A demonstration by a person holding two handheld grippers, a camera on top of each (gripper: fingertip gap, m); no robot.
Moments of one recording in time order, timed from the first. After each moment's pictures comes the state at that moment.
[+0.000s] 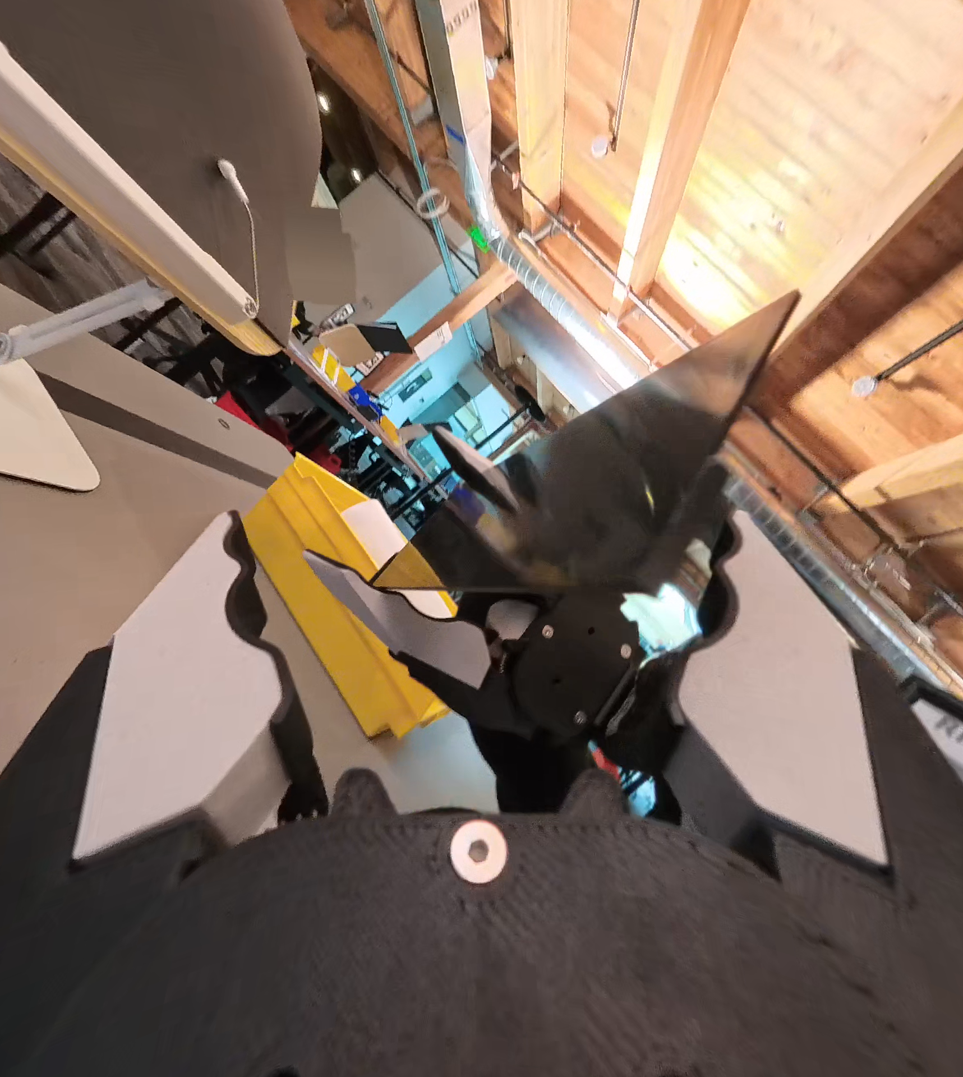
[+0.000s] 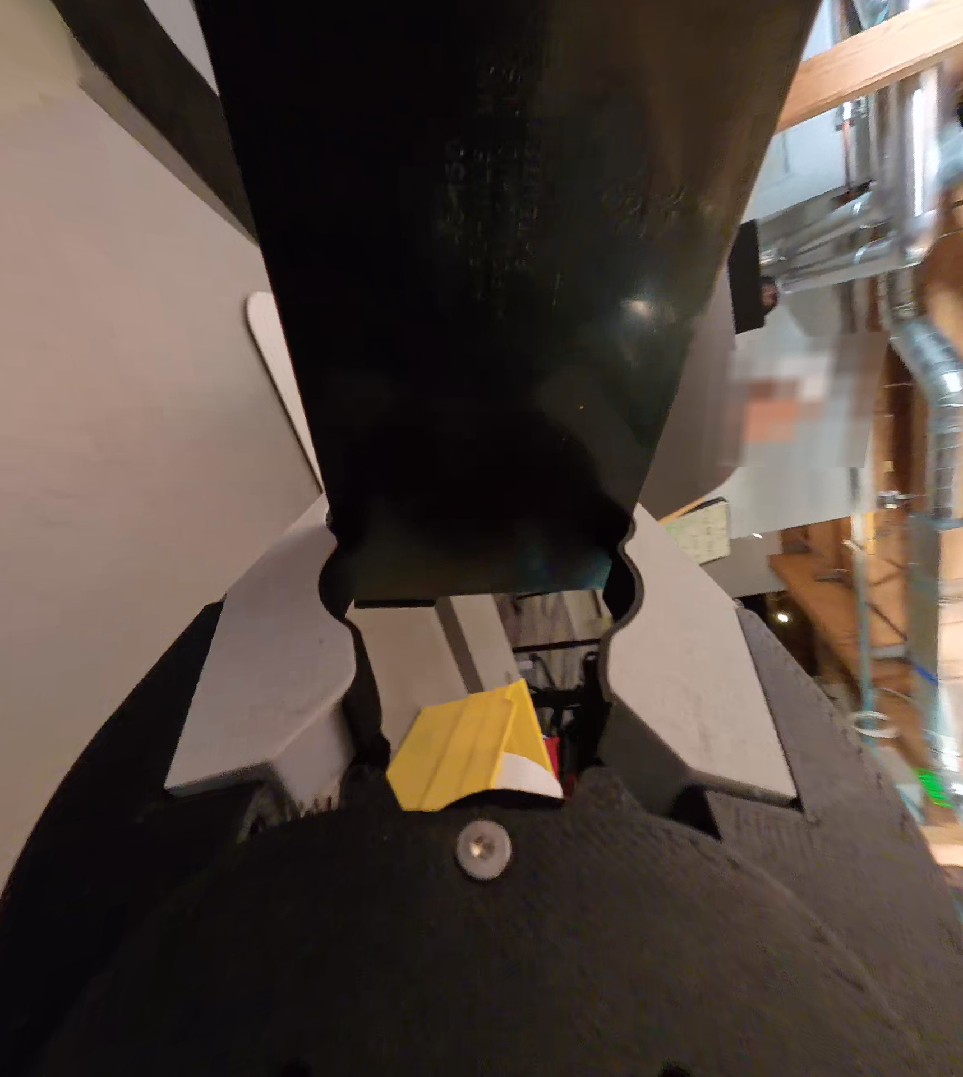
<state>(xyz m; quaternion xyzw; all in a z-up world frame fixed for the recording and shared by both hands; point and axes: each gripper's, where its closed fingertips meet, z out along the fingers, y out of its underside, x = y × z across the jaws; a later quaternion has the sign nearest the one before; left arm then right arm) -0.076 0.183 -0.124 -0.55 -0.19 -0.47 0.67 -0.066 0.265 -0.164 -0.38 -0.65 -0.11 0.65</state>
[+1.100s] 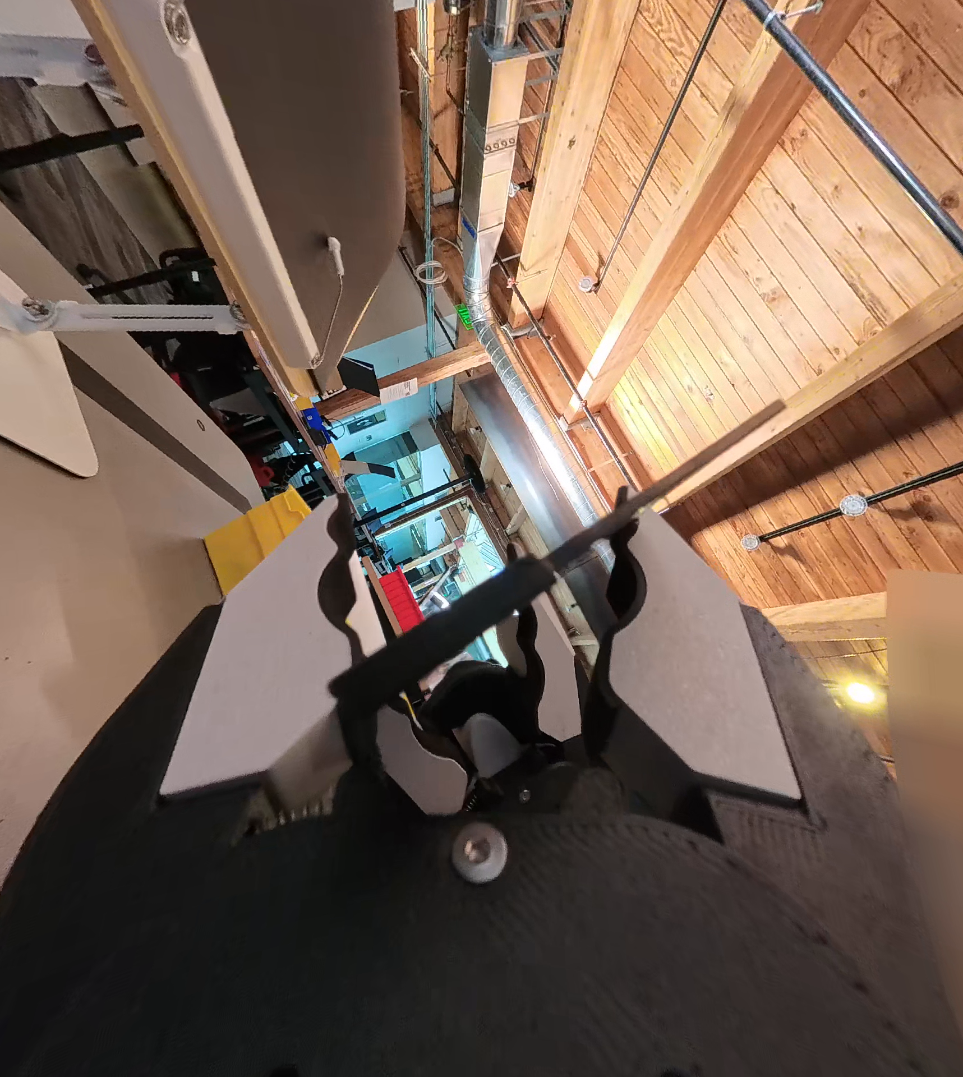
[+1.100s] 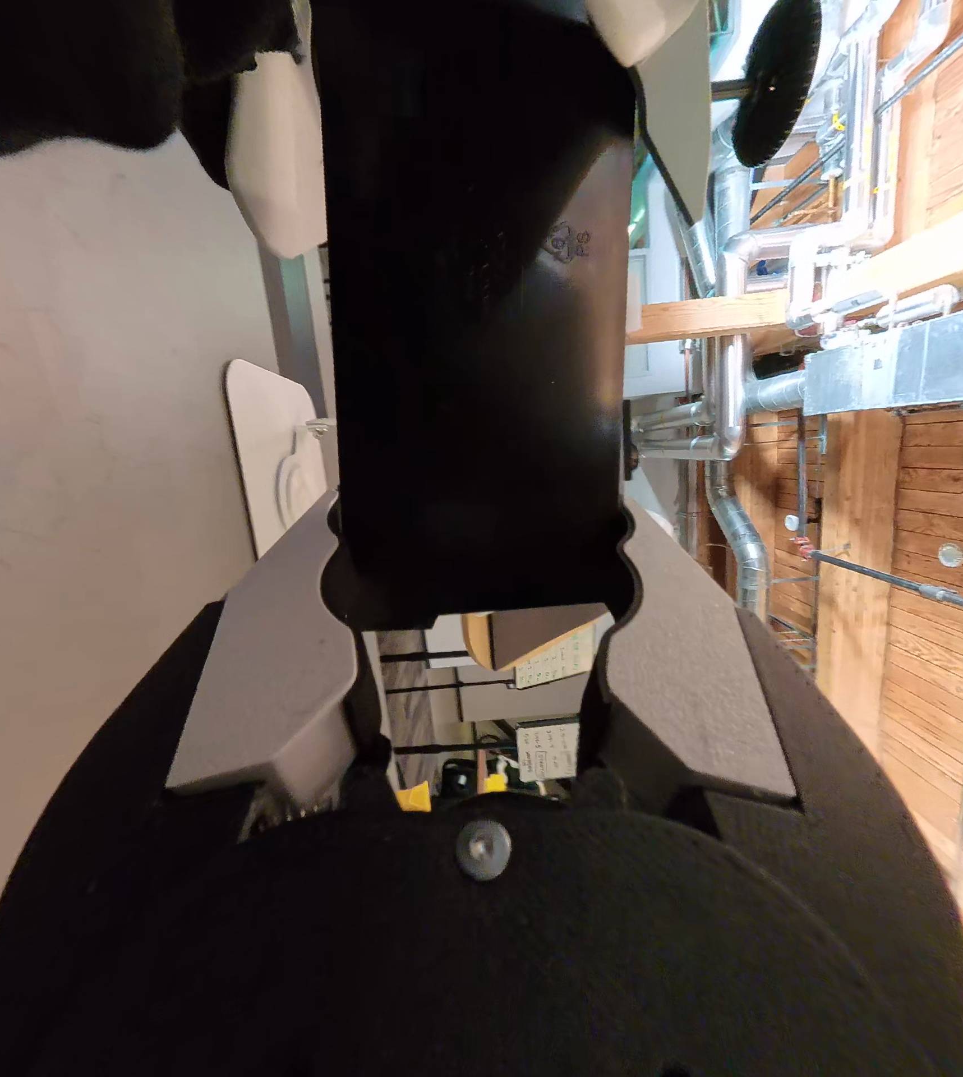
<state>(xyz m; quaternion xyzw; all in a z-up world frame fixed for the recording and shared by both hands) -0.139 0.197 -0.136 -0.46 -0.30 -0.56 0.62 -0.092 0.224 -0.164 -0.21 -0.66 -0.16 0.70</state>
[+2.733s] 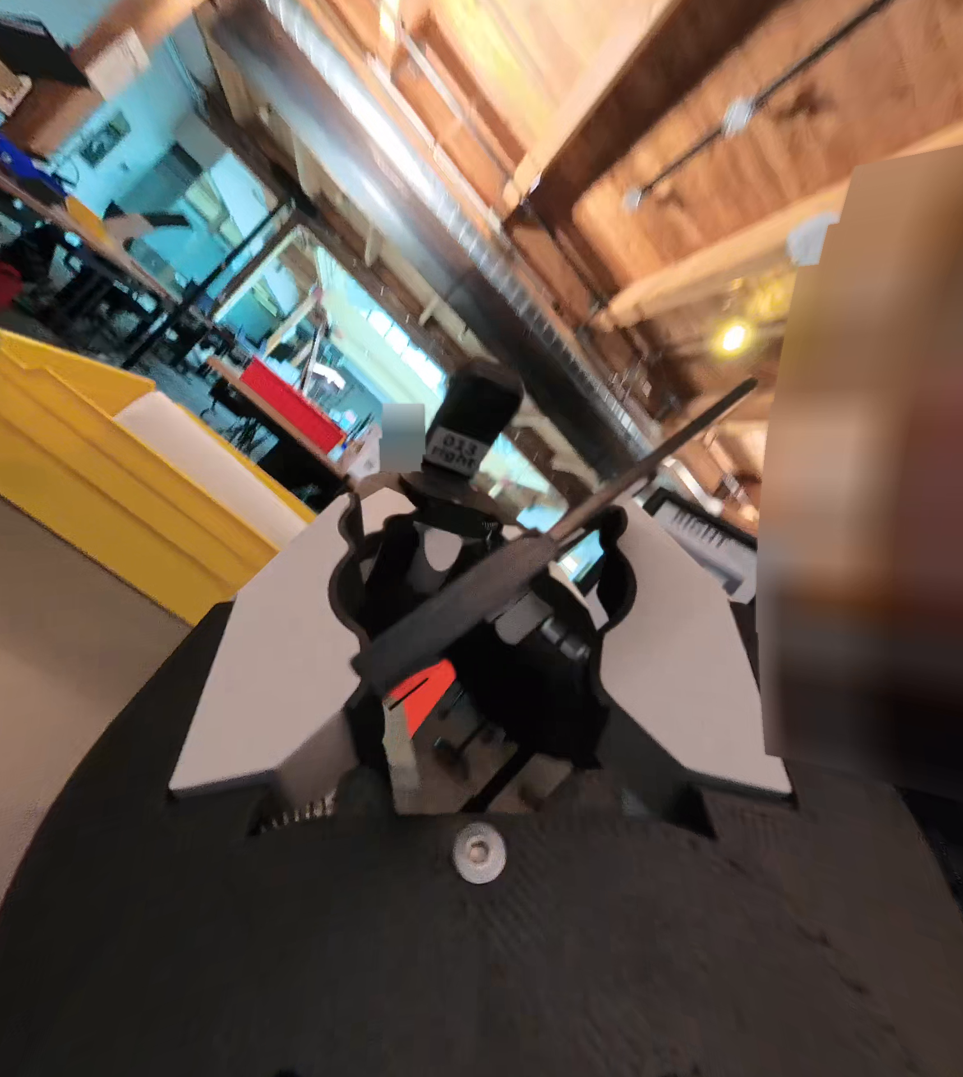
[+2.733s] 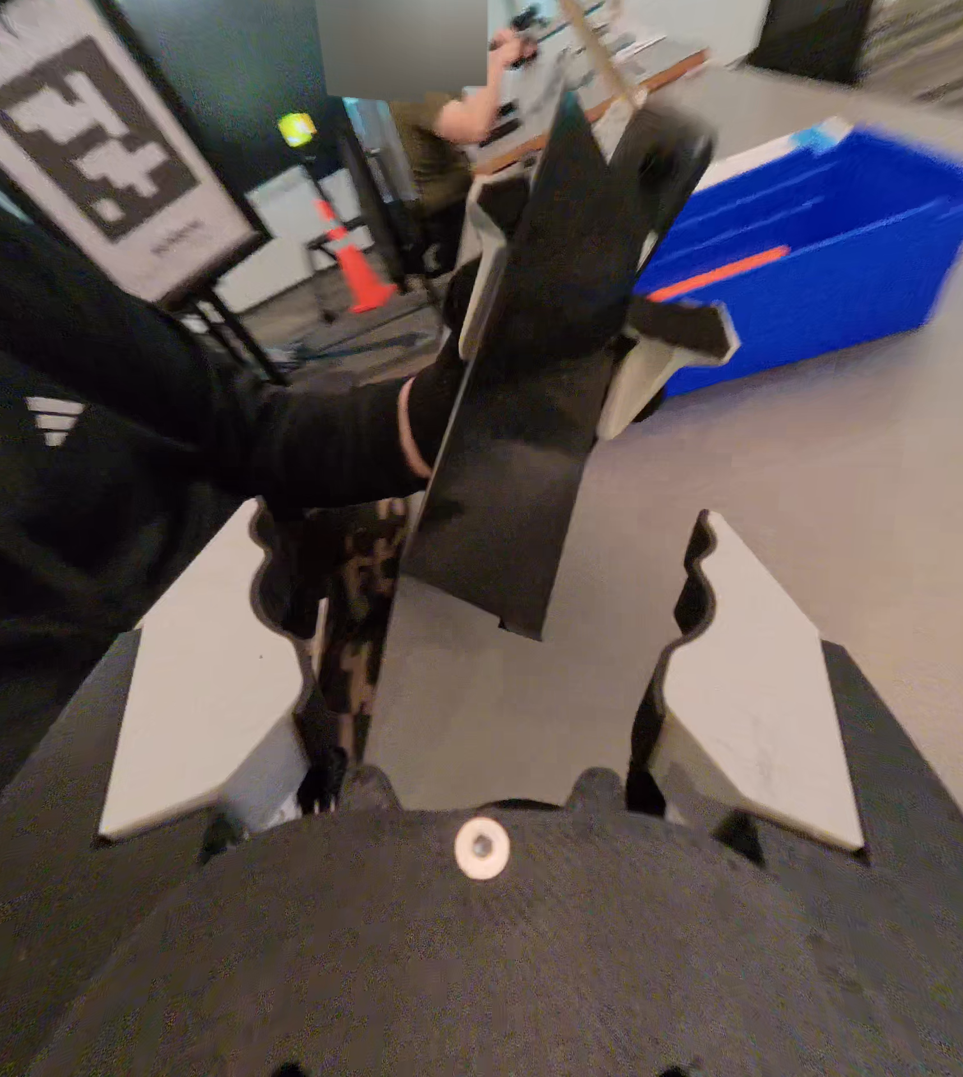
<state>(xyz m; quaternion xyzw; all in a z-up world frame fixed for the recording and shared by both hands) -0.057 0.166 -0.106 -0.54 0.01 -0.63 0.55 -0.011 0.132 -0.150 -0.44 -0.65 0.61 0.11</state>
